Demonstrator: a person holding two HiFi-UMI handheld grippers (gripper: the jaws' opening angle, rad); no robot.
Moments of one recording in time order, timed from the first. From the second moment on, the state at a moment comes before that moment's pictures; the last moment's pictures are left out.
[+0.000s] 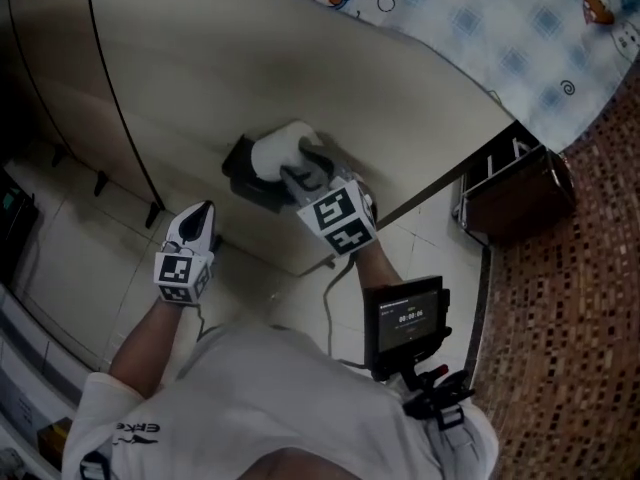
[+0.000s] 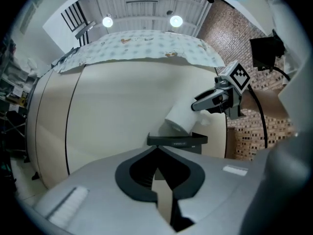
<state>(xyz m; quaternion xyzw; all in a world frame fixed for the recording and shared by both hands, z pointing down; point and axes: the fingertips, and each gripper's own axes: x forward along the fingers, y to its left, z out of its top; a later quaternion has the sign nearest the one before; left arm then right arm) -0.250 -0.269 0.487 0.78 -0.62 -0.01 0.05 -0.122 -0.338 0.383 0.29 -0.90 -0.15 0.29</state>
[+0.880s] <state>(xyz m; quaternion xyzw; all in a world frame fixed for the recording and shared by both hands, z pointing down) -0.216 -0.316 0.501 0.80 -0.59 0.02 0.06 0.032 -0.330 0.409 0.39 -0.86 0.30 -0.13</state>
